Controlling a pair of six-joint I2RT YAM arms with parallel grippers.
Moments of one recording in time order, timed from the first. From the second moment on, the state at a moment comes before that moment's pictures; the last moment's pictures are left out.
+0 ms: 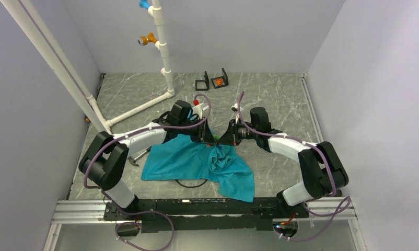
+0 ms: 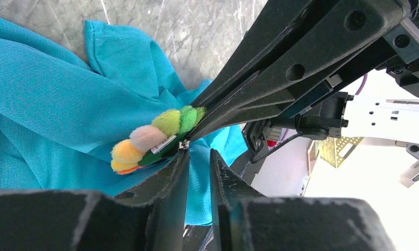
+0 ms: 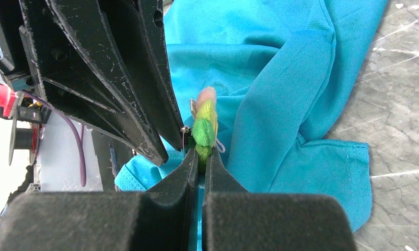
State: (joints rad) left arm -0.62 1.62 0.98 -0.02 0.70 -0.63; right arm 0.40 1.47 0.67 0.24 -0.87 0.30
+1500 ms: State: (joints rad) left arm -0.61 1.70 1.05 -0.13 0.62 -0.62; right arm 0.41 1.47 0.67 0.22 -0.79 0.27
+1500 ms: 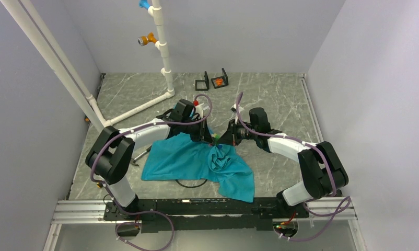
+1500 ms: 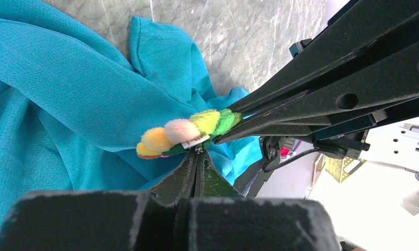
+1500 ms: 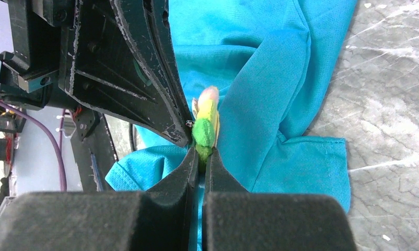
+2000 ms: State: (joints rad) left arm -0.60 1.61 1.05 -0.07 0.62 -0.59; right arm 0.42 1.47 0.73 0.20 -0.84 0.26
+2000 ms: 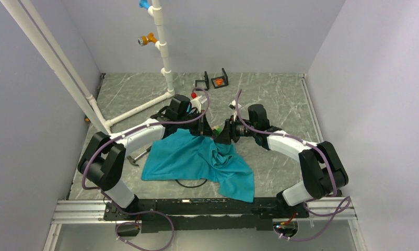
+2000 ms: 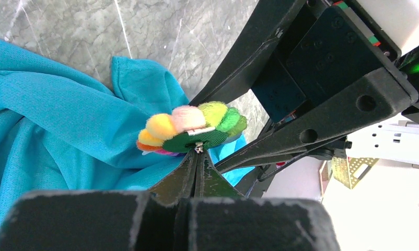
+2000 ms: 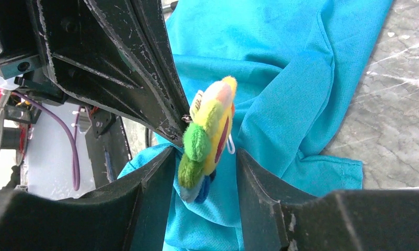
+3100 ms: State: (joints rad) left arm -0.60 1.61 1.05 -0.06 0.63 -0.59; right arm 0.37 1.47 0.74 0.20 -0.89 0.25
